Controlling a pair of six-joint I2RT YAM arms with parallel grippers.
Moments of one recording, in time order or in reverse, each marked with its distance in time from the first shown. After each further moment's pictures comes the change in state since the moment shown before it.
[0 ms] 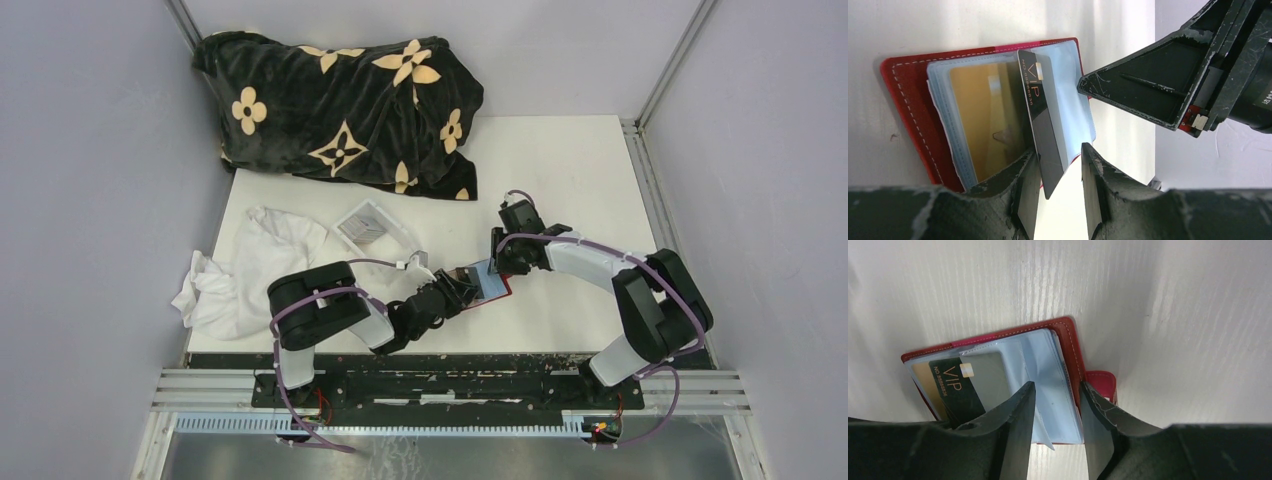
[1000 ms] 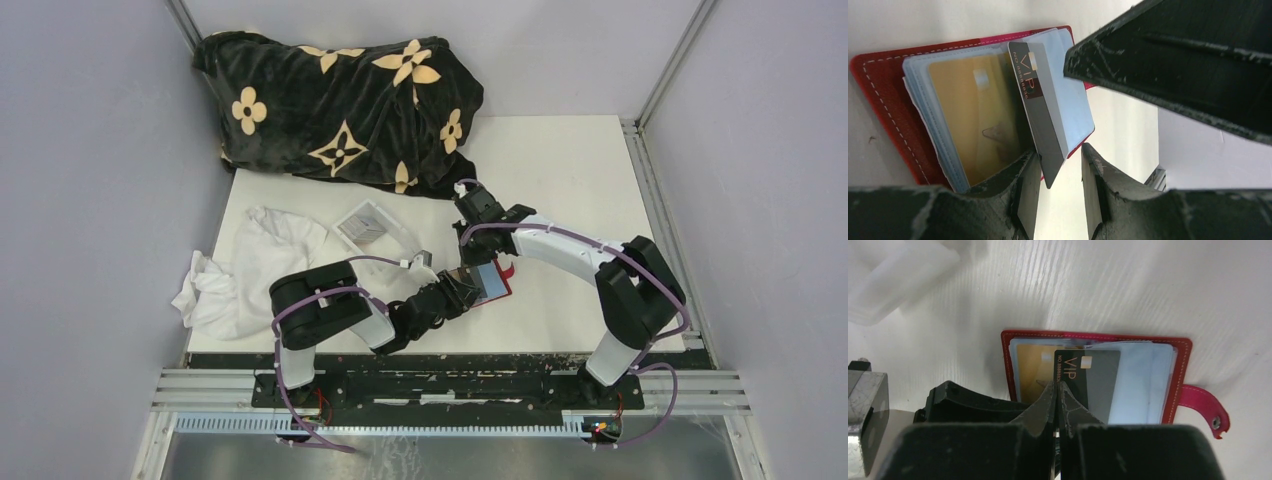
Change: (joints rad) left arm 0.000 0.010 0.004 0.022 0.045 0.055; right arm 0.190 0.112 0.313 -0.204 0.012 -0.064
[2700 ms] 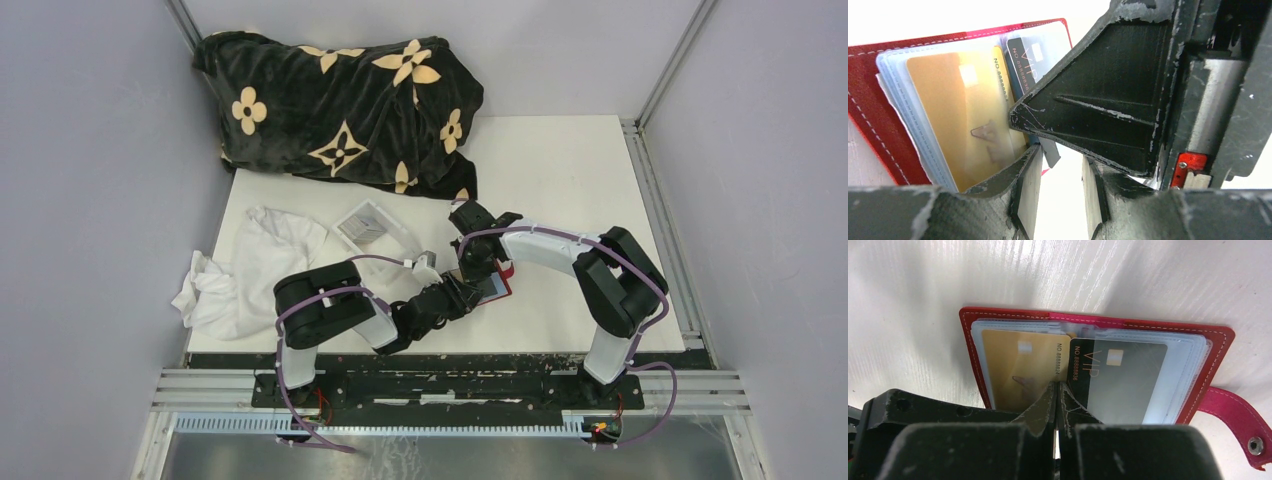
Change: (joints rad) left arm -0.006 0.022 0.017 0.010 0.014 0.017; right arm 0.027 0.102 -0.033 -0.031 -0.063 -0.039
